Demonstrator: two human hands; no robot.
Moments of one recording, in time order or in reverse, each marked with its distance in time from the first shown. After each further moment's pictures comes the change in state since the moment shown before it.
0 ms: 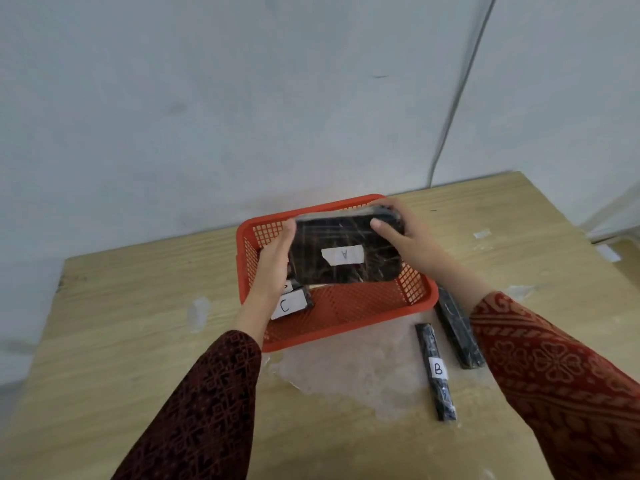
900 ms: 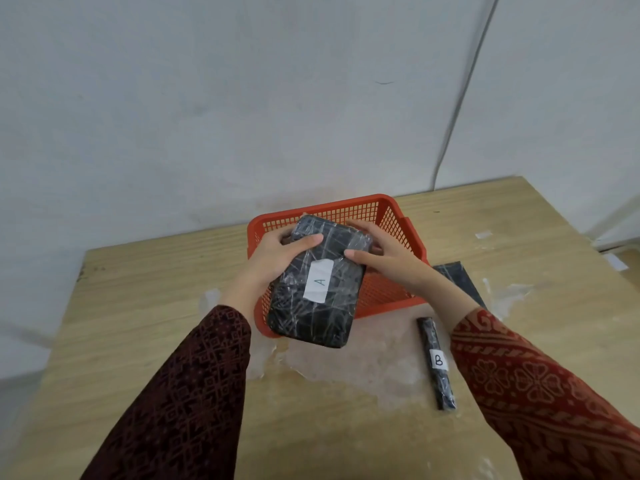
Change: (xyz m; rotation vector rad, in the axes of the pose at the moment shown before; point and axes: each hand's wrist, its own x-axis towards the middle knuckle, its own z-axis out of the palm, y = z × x) left_hand 0.000 0.009 -0.024 0.141 -0.092 -0.036; right_hand -0.028 -0.017 0.037 0.224 -0.244 0.178
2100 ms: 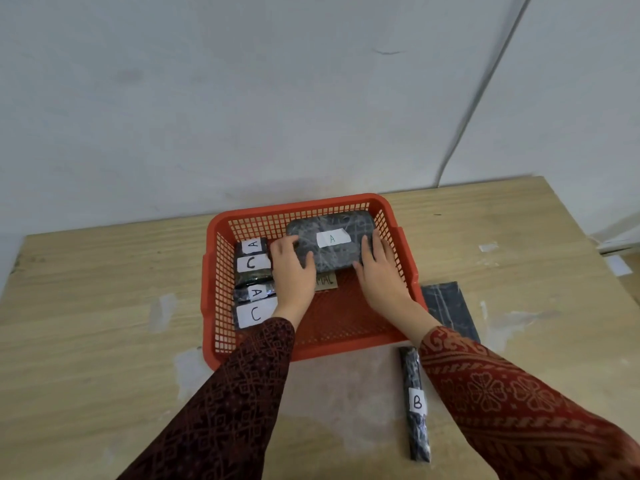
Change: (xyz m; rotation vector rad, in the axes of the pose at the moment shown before) left_hand 0.094 -0.077 0.100 0.409 0.581 0.091; right_hand 0.066 0.100 -0.033 -1.177 0.227 -0.029
